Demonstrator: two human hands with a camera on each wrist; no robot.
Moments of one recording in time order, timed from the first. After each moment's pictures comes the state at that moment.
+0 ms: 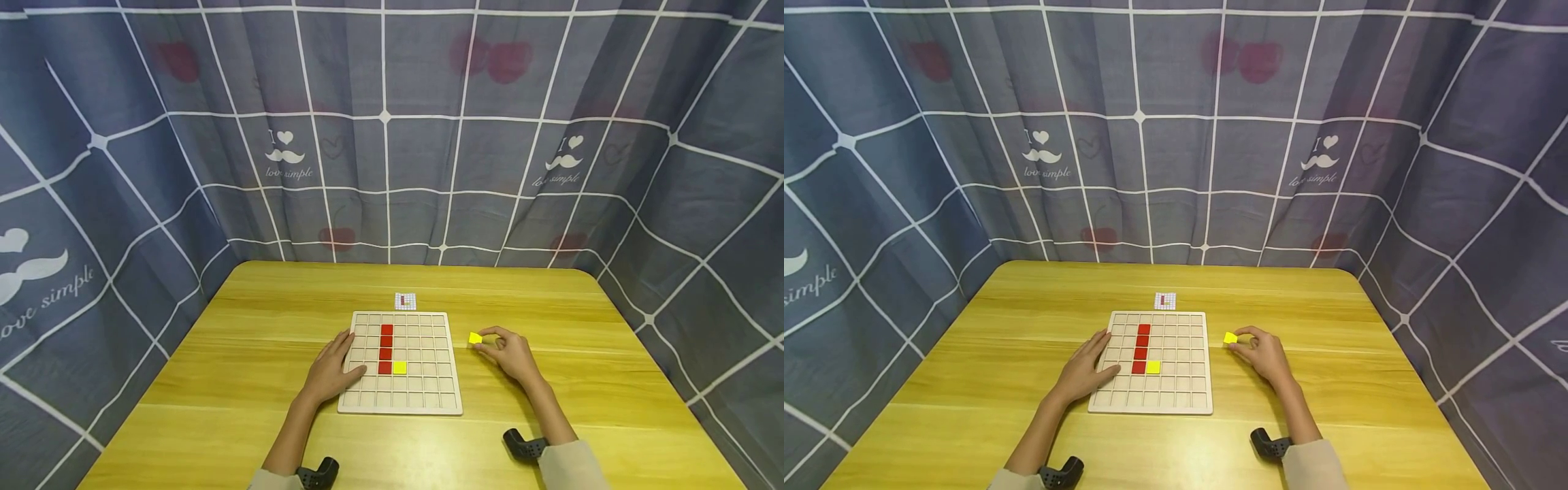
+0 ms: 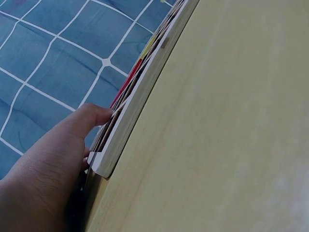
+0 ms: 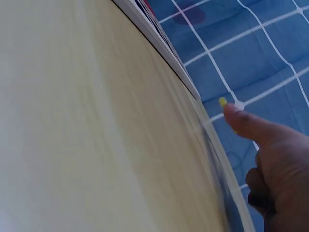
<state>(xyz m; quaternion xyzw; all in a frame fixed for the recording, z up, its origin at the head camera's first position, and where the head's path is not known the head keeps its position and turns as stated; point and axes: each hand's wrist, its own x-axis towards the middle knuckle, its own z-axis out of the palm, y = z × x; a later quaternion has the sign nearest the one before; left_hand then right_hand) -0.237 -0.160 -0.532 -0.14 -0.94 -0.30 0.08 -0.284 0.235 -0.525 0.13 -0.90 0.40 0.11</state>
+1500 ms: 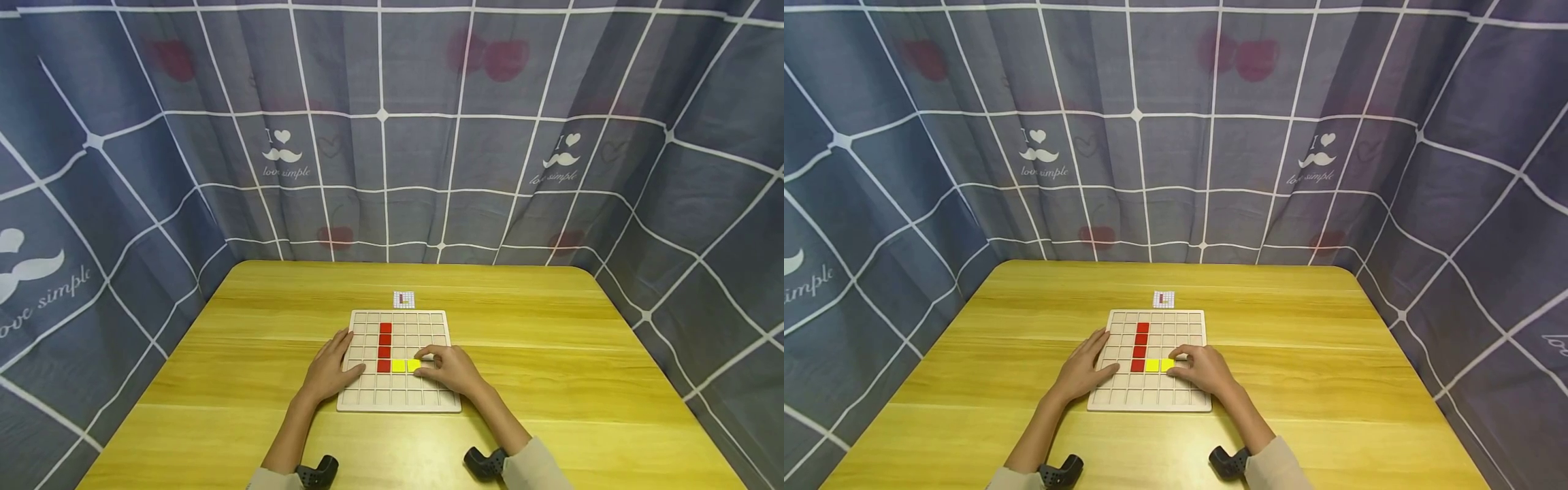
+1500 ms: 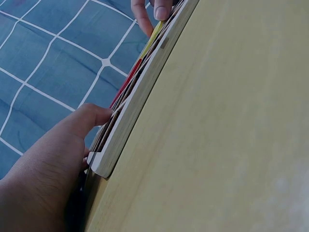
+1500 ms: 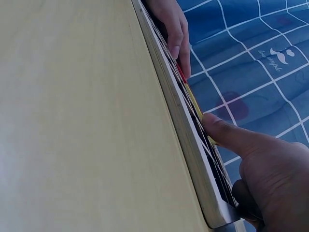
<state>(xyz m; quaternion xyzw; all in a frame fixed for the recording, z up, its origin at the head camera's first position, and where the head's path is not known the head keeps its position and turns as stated) -0.237 -0.160 -0.532 -0.13 -0.94 -0.30 0.07 -0.260 0.132 -0.529 0.28 -0.90 0.33 0.07</state>
